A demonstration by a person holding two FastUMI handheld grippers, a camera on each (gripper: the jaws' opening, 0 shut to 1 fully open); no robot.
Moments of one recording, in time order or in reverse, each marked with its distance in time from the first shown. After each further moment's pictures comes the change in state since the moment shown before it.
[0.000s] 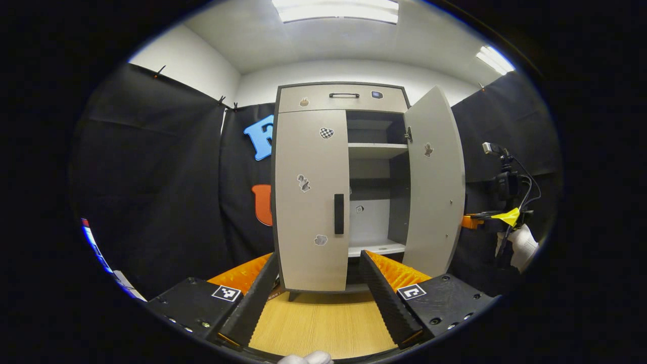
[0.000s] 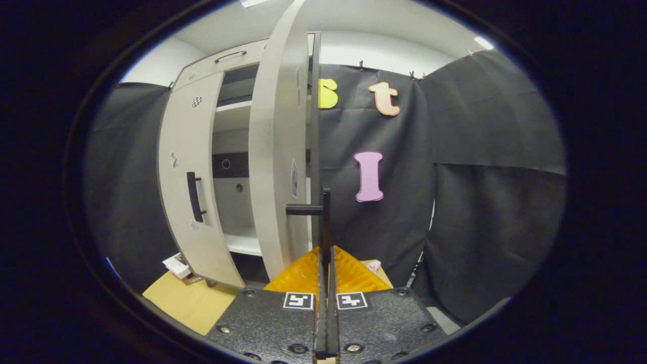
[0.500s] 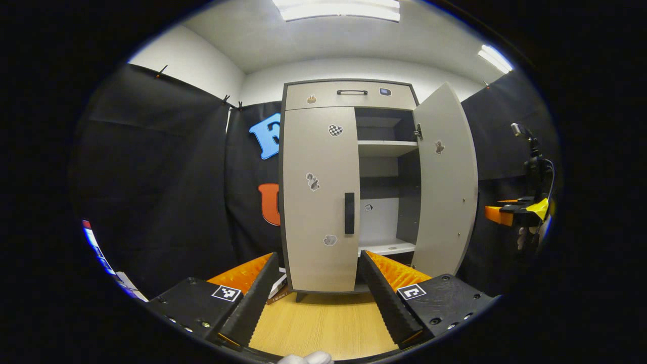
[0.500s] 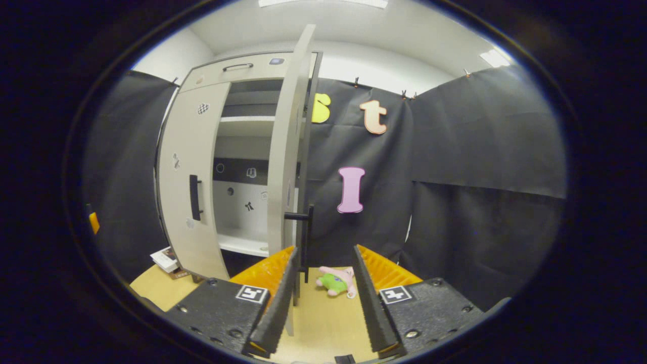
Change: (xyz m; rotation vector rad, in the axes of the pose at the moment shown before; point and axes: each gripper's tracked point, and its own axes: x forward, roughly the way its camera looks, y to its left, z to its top) left arm 0.019 0.021 -0.004 -0.001 0.012 0.026; right arm -0.076 -0.011 0.017 -0.061 -0.061 -0.085
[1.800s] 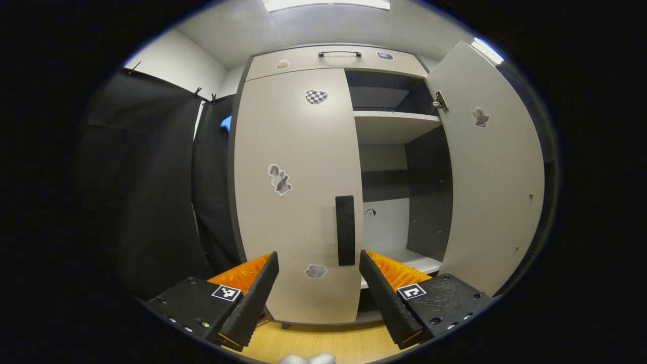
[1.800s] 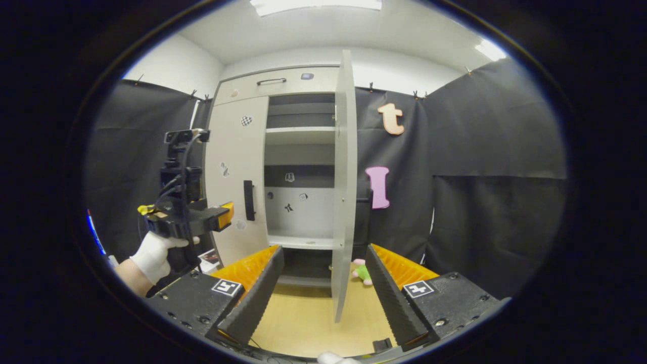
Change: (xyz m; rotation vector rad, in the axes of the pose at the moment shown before) left arm 0.231 -0.053 -0.003 0.061 -0.018 -0.047; right arm -0.081 0.078 -0.014 0.057 -0.006 0.111
